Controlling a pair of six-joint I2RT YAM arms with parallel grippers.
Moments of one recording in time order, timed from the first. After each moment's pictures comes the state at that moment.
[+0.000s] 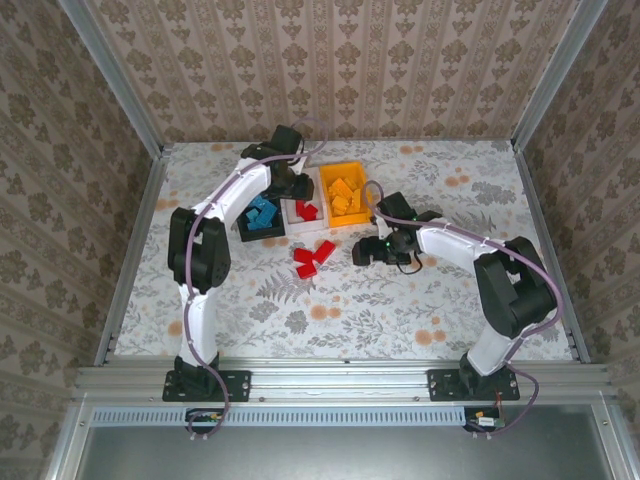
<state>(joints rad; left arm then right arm) -0.46 2.12 1.90 -0.90 0.12 -0.18 0.43 1.70 1.05 -0.54 -0.24 0.37</state>
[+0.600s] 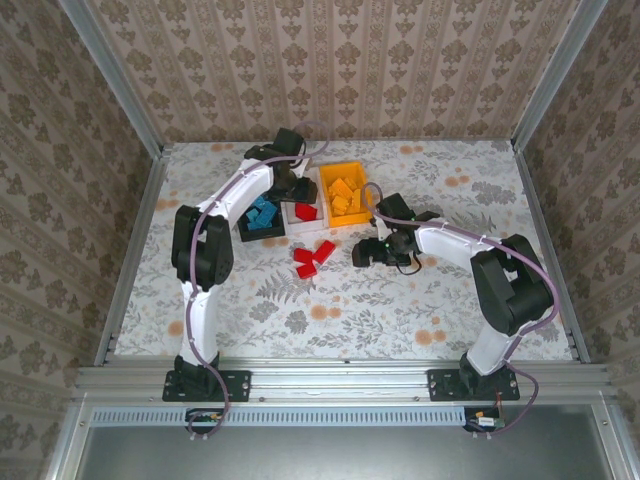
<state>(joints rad) -0.46 2.15 1.91 -0.91 0.13 -0.18 0.43 1.72 1.05 -0.54 -0.24 0.37</state>
